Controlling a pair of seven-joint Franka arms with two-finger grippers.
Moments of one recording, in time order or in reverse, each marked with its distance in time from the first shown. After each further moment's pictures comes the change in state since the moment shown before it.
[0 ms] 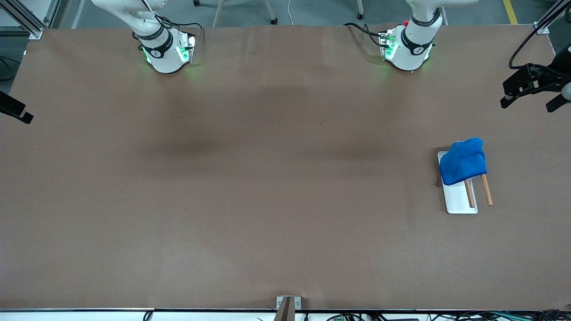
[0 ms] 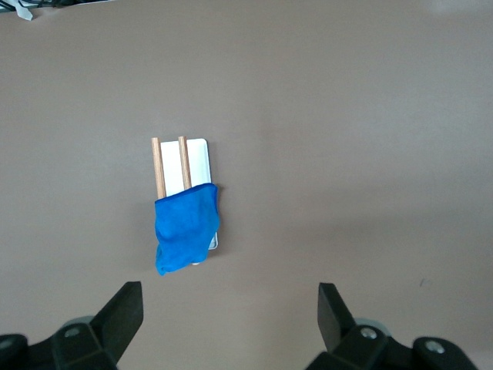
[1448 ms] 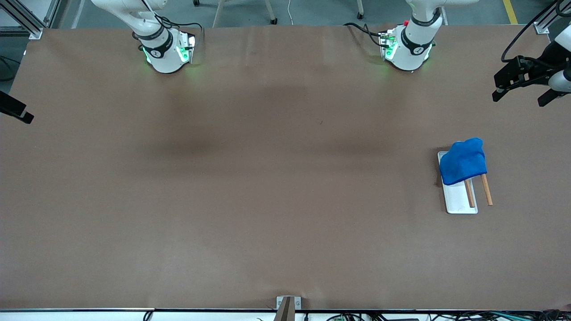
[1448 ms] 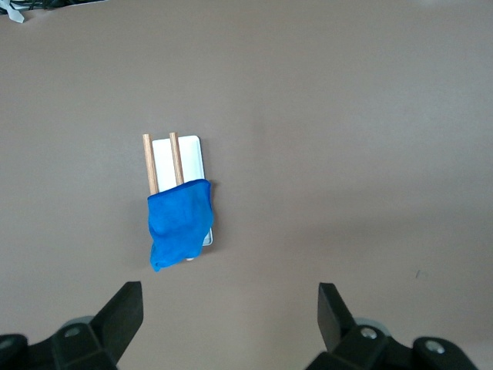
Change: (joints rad) left arm -0.010 -0.061 -0.009 -0.057 0.000 0.009 -0.001; right arm 0.001 0.000 0.000 0.000 0.000 0.000 0.000
